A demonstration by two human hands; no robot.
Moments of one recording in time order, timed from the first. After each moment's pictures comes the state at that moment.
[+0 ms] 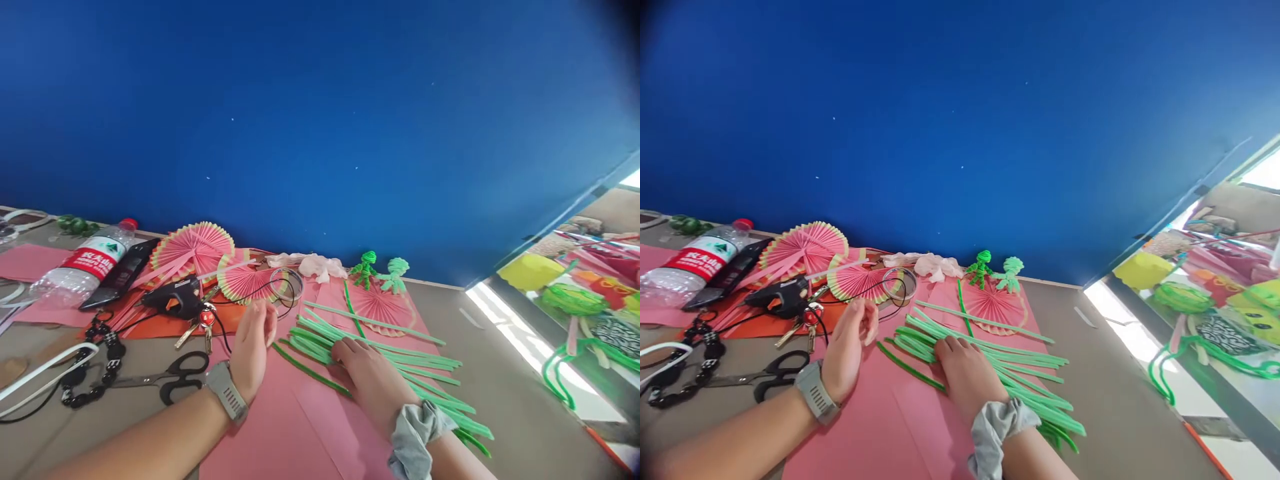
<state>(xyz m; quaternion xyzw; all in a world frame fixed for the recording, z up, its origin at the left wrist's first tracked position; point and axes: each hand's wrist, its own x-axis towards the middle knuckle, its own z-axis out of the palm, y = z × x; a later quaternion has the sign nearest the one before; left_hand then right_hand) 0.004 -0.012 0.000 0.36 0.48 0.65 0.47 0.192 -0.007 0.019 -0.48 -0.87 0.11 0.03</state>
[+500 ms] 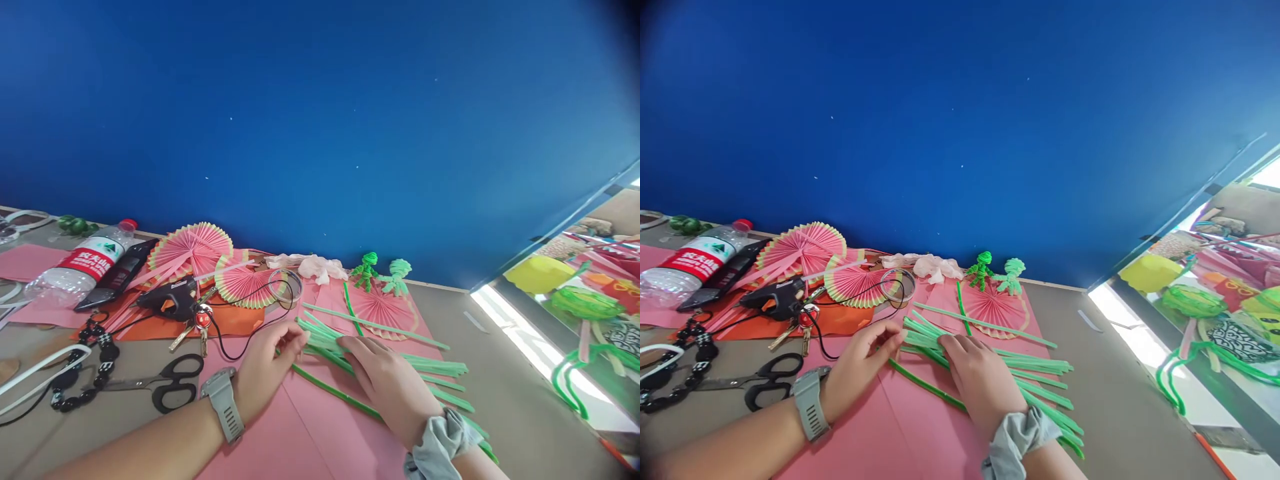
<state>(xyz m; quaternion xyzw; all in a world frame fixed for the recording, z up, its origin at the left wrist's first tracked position) 0.012 -0.017 0.004 0.61 0.49 0.47 0.41 0.213 -0.001 0.025 -0.46 -0.88 0.04 0.10</state>
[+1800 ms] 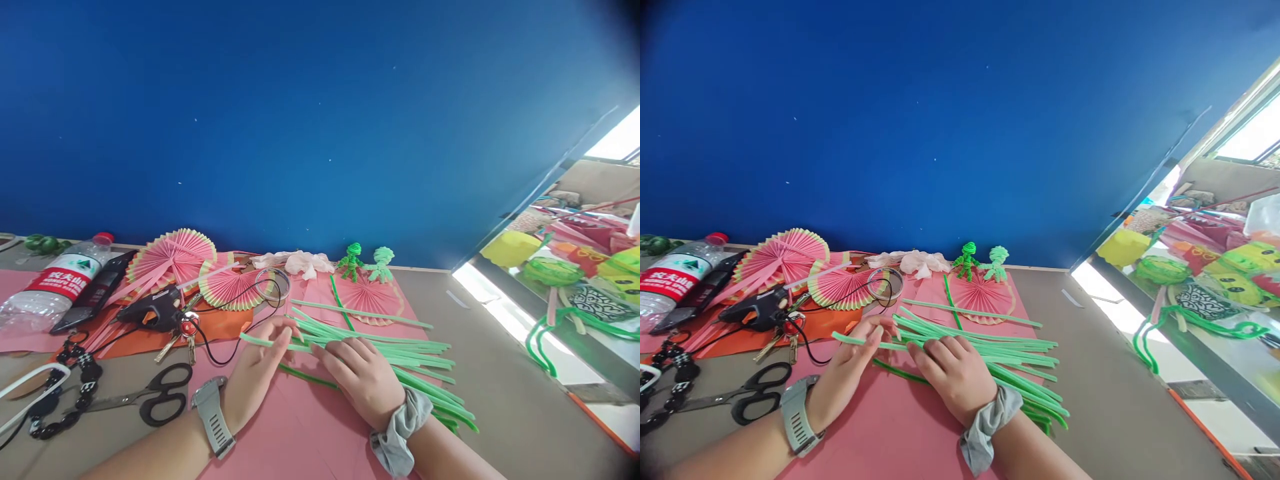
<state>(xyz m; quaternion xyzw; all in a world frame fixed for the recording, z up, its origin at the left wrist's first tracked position) 0.016 -0.029 0.008 0.53 0.47 0.48 0.52 0.216 -0.008 -0.007 -0.30 -0.92 -0.10 0.22</state>
